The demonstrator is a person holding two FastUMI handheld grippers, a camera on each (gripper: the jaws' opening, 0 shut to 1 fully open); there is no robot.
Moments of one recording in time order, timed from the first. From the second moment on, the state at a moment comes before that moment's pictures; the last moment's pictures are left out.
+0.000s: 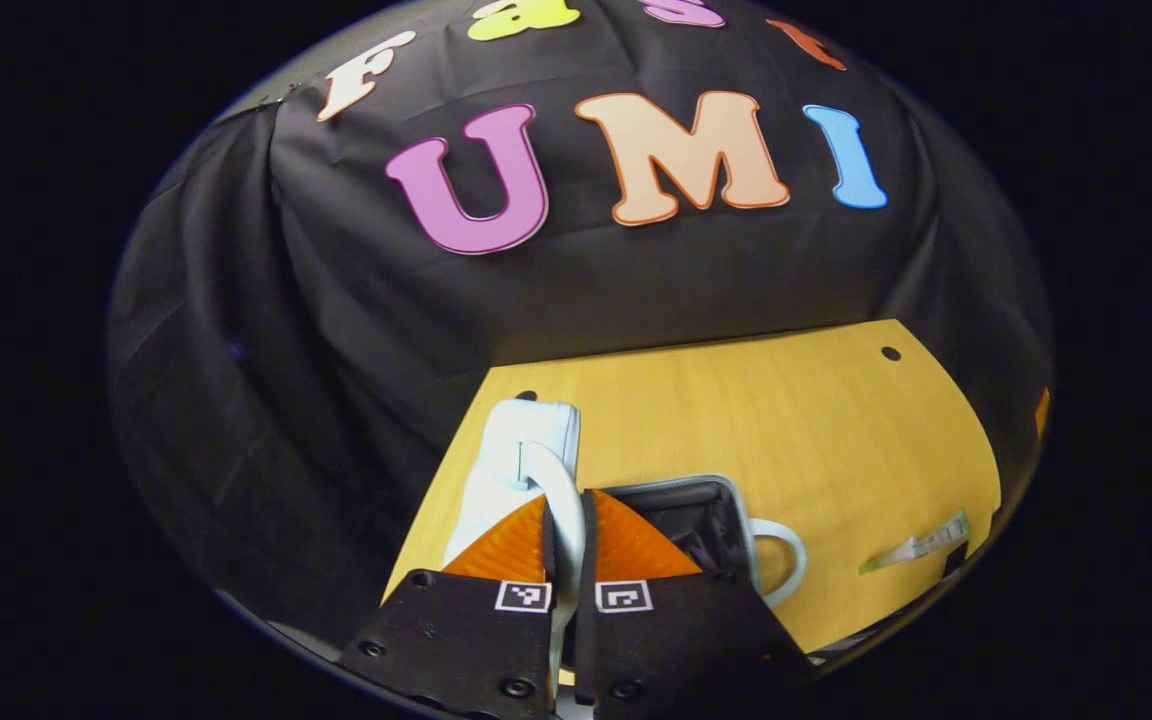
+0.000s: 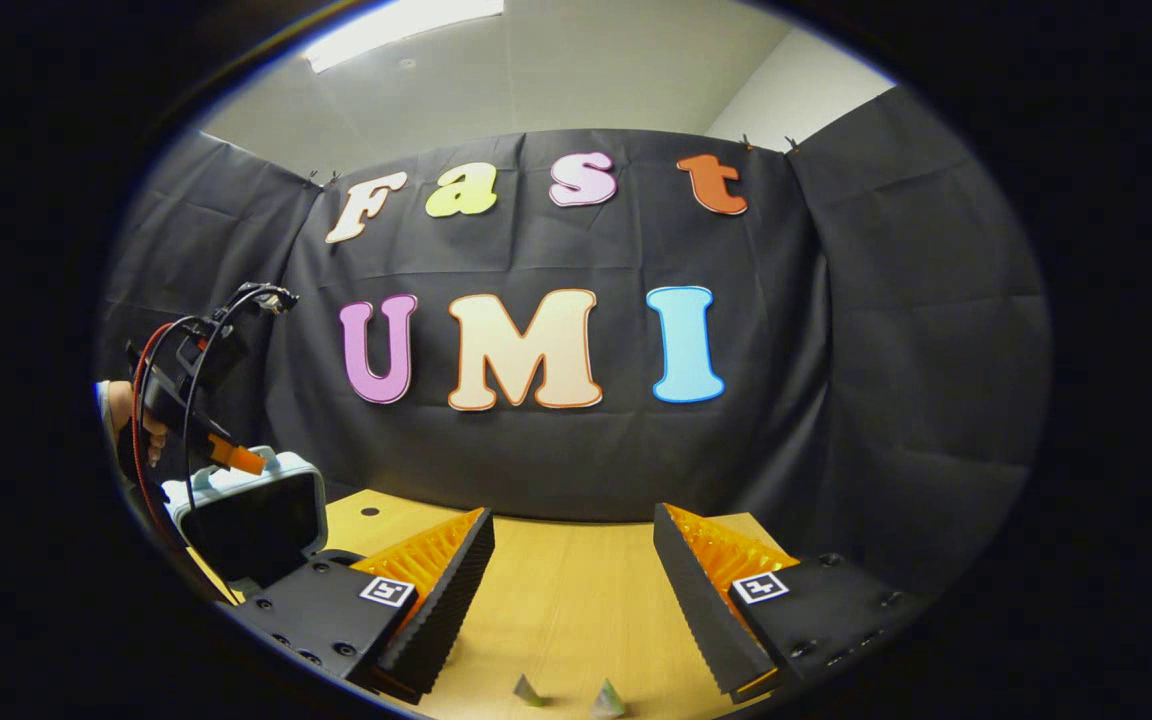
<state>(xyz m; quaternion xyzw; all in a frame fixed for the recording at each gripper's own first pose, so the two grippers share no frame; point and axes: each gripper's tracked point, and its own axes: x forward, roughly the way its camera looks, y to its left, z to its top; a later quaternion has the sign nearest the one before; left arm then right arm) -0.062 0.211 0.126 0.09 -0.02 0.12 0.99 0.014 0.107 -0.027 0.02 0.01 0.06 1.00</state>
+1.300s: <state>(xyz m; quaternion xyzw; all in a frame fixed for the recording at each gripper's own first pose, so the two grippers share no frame) -0.028 0.498 0.053 -0.01 0.00 0.29 0.96 0.020 0.201 -0.034 -0.01 0.01 0.02 1.00</state>
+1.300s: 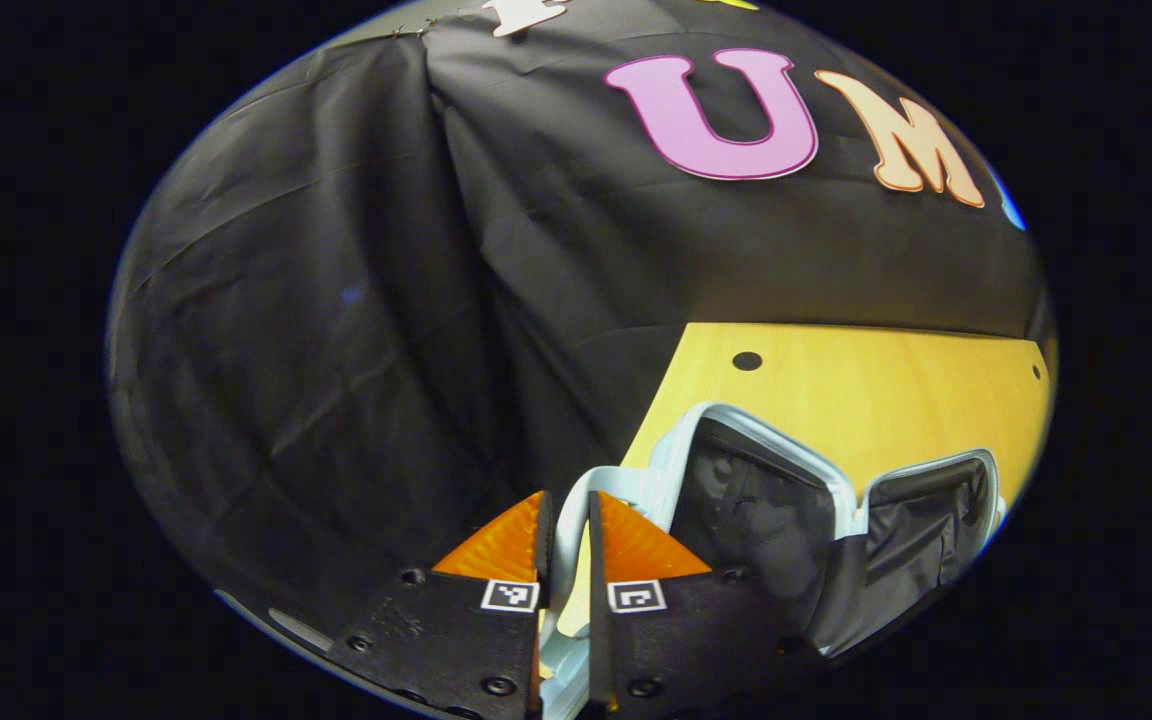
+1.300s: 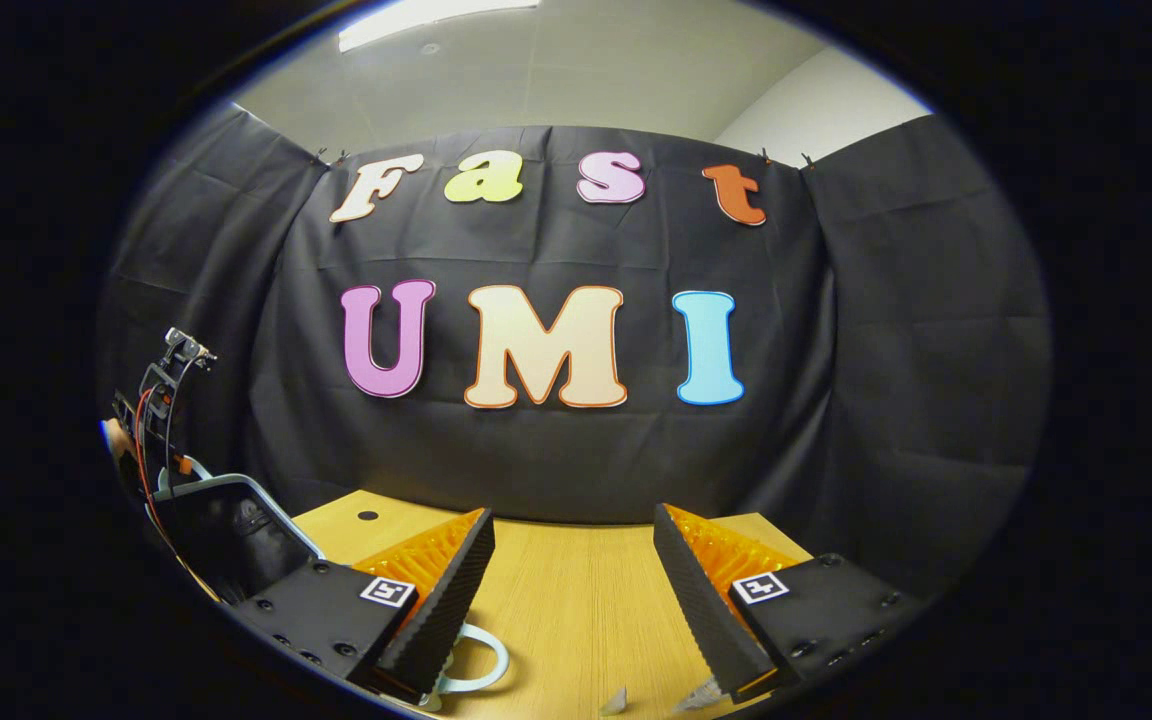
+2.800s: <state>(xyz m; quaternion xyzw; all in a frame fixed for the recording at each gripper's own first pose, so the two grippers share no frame) -0.066 0.008 0.049 0.05 -0.18 0.00 0.98 -0.010 0.057 -0.027 0.00 -0.02 0.10 0.99</state>
